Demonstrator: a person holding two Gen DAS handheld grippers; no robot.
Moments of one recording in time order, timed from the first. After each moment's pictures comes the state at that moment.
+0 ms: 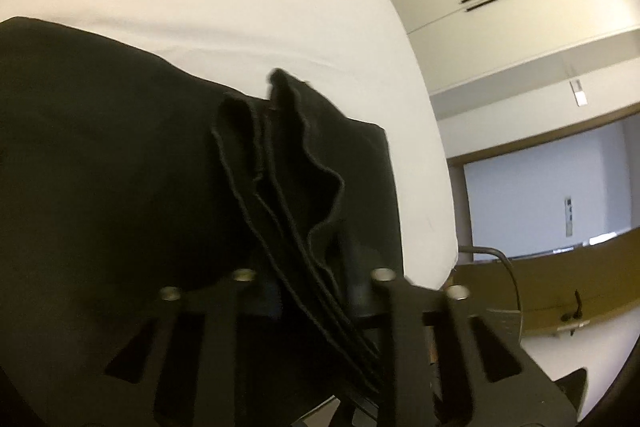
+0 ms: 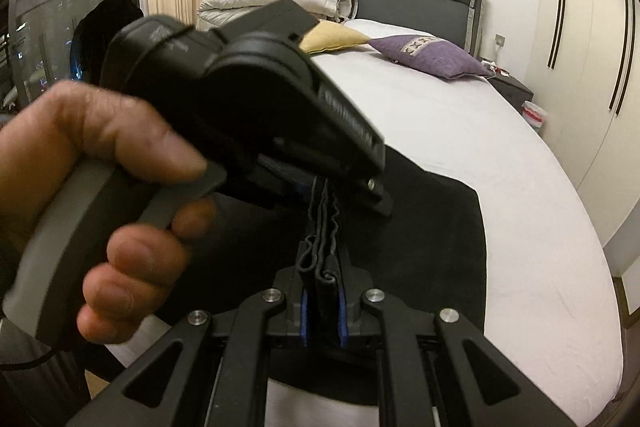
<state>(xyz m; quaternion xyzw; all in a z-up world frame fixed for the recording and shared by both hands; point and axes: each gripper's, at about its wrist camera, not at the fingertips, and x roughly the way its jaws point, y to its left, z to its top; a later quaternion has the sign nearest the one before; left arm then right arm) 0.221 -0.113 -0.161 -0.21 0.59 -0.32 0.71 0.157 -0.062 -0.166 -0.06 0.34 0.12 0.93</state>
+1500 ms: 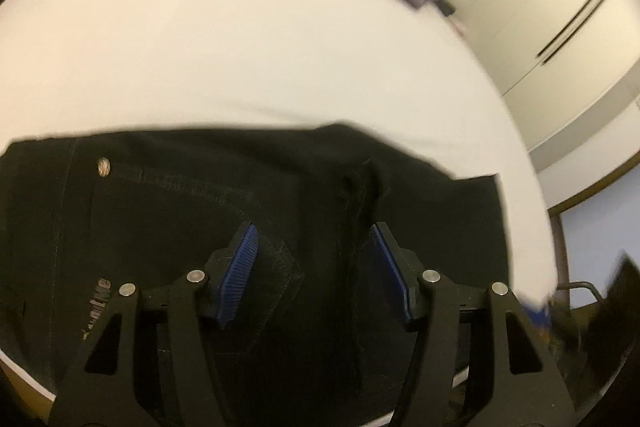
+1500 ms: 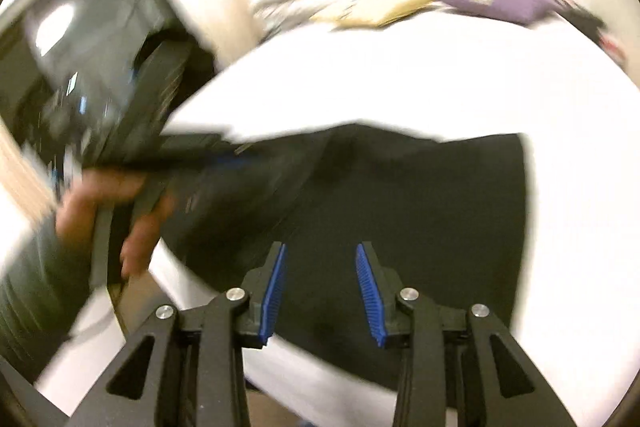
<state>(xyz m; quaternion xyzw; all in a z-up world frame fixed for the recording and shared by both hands) 0.198 0.062 -0.136 -0.13 0.51 -0.15 0.84 0.215 -0.112 -0.145 0.12 0.41 0.27 0.86</state>
